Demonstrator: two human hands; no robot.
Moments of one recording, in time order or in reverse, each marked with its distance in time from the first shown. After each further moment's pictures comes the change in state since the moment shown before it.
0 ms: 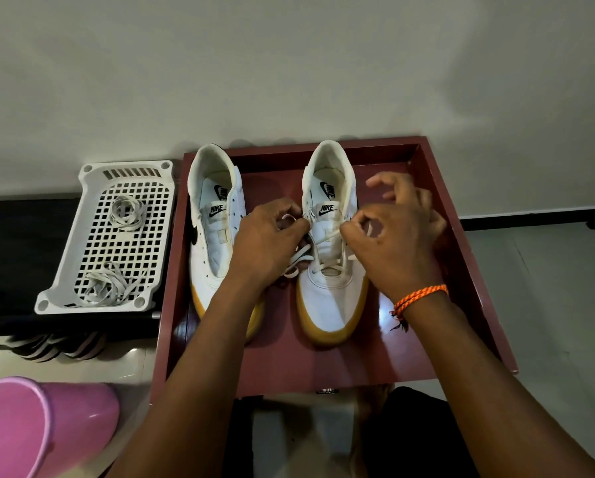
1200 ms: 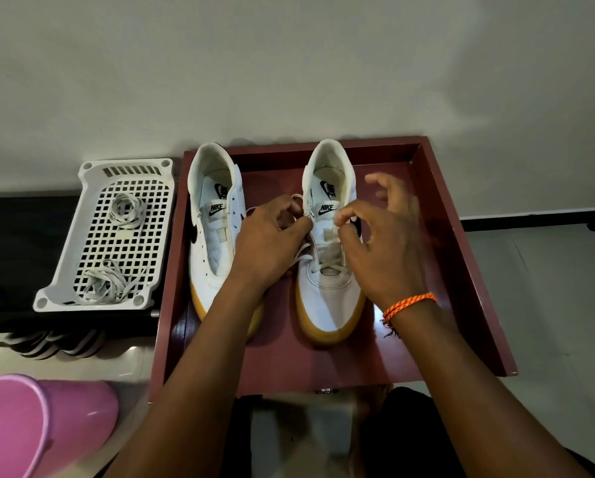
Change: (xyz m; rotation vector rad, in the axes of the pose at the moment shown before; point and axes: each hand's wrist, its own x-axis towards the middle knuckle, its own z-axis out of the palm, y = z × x) left_hand 0.001 0.000 0.005 0.021 0.054 -0.002; right_hand -0.008 0.001 0.012 0.156 0.004 -0.076
